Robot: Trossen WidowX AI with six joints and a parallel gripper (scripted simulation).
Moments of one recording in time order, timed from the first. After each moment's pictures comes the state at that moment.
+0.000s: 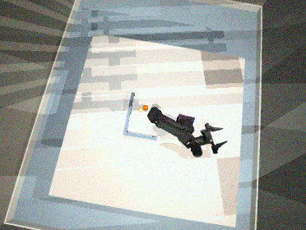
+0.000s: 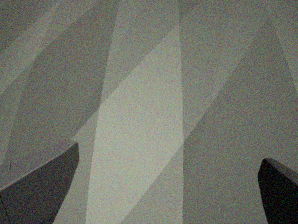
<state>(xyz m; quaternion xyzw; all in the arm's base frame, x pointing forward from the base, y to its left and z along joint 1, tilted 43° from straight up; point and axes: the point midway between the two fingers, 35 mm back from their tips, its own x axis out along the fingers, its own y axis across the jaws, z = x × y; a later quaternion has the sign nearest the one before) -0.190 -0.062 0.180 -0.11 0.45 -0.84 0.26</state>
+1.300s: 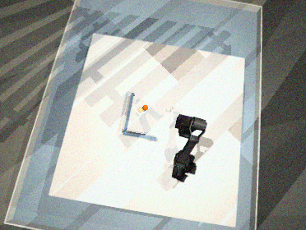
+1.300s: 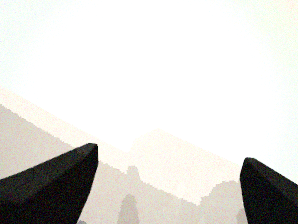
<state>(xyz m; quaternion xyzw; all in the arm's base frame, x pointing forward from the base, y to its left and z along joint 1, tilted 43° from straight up) -0.086 0.244 0.210 0.33 0.35 -0.83 -0.29</state>
